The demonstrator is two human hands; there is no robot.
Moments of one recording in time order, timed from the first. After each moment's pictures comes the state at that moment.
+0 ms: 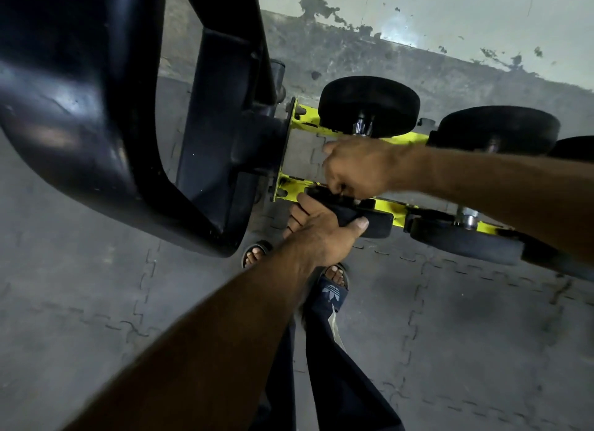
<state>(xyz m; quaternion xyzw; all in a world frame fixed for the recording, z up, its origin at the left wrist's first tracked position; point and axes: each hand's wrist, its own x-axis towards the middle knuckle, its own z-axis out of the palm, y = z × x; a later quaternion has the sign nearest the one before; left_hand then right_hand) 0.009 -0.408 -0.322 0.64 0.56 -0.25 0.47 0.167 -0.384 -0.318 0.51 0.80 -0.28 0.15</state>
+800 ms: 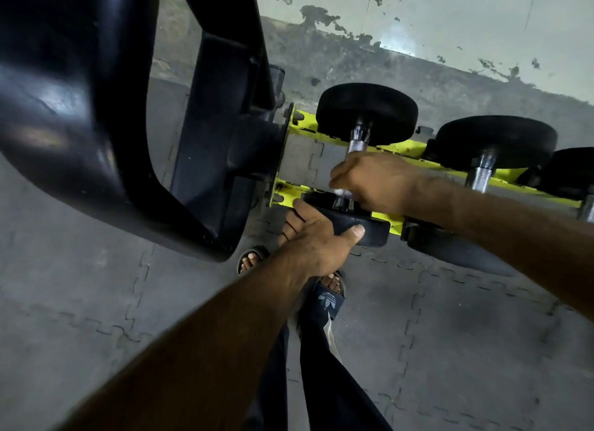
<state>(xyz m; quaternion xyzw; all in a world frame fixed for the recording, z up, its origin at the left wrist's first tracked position) 0.007 -0.410 -0.325 0.65 0.56 -0.23 0.46 0.175 -0.419 -0.336 0.59 0.76 -0.24 0.09</state>
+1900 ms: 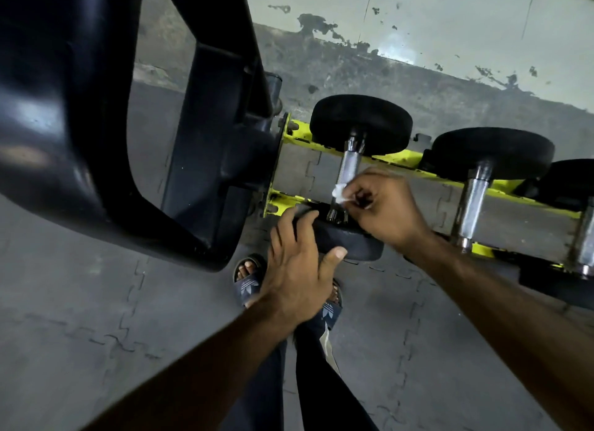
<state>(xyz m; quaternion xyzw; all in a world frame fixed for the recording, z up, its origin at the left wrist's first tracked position) -0.029 -0.428 -0.327 0.80 0.43 -0.03 0.40 0.161 -0.461 -0.356 0.78 0.47 -0.28 -0.30</state>
